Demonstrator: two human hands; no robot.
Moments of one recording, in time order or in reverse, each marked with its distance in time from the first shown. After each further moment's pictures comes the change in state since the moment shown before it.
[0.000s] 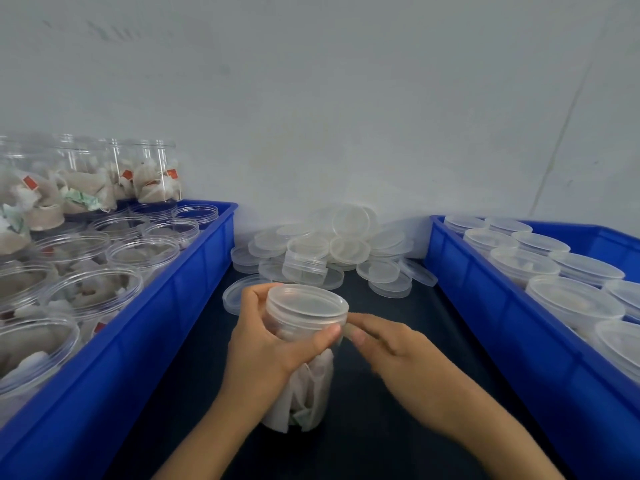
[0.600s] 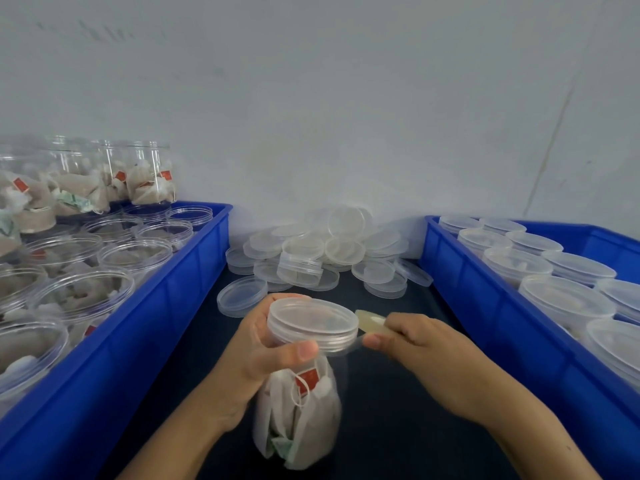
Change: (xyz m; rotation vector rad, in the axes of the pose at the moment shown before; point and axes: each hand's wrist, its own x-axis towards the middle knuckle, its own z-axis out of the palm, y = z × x) left_hand 0.009 -0.002 -0.013 -0.297 -0.463 -0.147; right_hand -0.006 0.004 -0.031 -0.260 0.015 0.055
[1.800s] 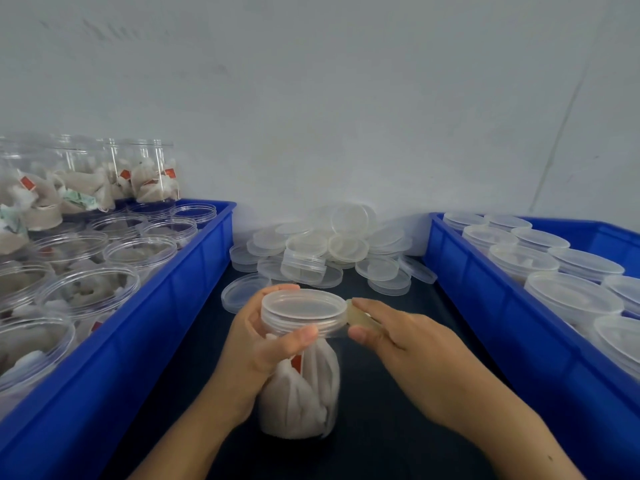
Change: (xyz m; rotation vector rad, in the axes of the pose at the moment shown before) left_hand 0.001 -0.008 0.003 0.031 0.214 0.133; right_hand -0.003 -0.016 0.010 -0.070 0.055 -0.086
